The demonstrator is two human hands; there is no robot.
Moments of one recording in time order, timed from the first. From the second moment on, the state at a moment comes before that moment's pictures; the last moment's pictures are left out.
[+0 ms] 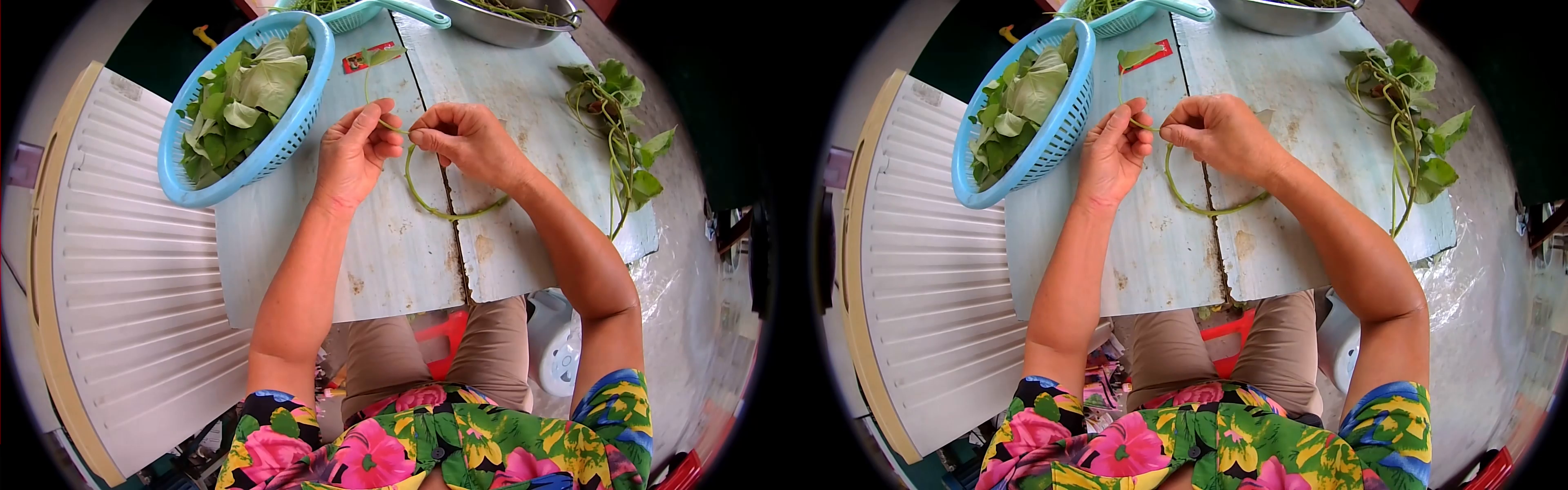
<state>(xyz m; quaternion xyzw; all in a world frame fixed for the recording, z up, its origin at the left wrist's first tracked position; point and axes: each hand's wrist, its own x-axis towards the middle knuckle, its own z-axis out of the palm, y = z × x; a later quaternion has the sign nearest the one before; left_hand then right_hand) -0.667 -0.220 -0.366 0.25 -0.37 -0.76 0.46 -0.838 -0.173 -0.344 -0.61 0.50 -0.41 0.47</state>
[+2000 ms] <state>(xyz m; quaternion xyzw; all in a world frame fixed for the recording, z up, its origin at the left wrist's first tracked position) -0.672 -0.203 -0.355 0.19 -0.51 -0.71 0.45 -0.834 -0.166 -0.334 -0.57 0.33 -0.43 0.62</state>
